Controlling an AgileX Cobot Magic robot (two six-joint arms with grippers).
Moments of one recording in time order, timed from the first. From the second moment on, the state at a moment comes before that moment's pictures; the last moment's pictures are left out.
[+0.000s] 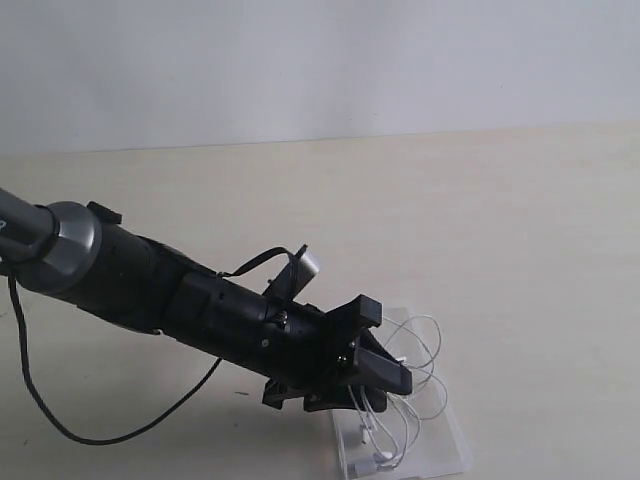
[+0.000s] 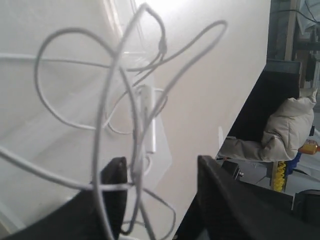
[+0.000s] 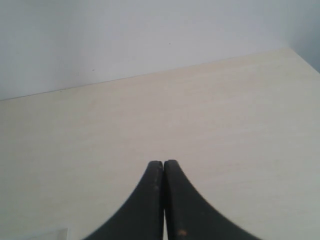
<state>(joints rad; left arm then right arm) -0.49 2.11 -0.99 -1.71 0.88 0.97 0.47 0.71 -0.58 -0.88 0.61 1.10</state>
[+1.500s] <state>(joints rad) -0.49 2.03 -1.10 -1.05 0.75 0.49 0.47 0.71 -0.58 -0.88 0.61 1.10</state>
